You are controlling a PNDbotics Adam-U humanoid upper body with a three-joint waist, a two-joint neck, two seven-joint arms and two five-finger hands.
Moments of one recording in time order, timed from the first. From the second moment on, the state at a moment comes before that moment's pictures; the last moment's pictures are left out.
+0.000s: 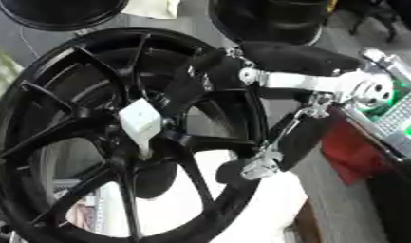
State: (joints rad) left arm -0.18 0.37 0.22 -1.98 0.15 -0.02 0.10; right arm -0.75 -0.74 0.48 -1.99 0.01 -0.27 0.54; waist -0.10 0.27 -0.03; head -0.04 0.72
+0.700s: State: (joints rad) left arm -0.15 0.37 0.27 -1.98 0.13 0.01 0.16; right arm -0.81 -0.67 0.48 -1.99 0.16 -0.13 0.60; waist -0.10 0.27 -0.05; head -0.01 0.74
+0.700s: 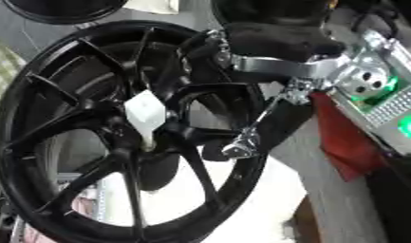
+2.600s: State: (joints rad) left arm -0.17 0.36 0.30 -1.98 0.14 0.02 0.20; right arm -0.86 -0.54 0.49 -1.78 0.36 -0.06 0.61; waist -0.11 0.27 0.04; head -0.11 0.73
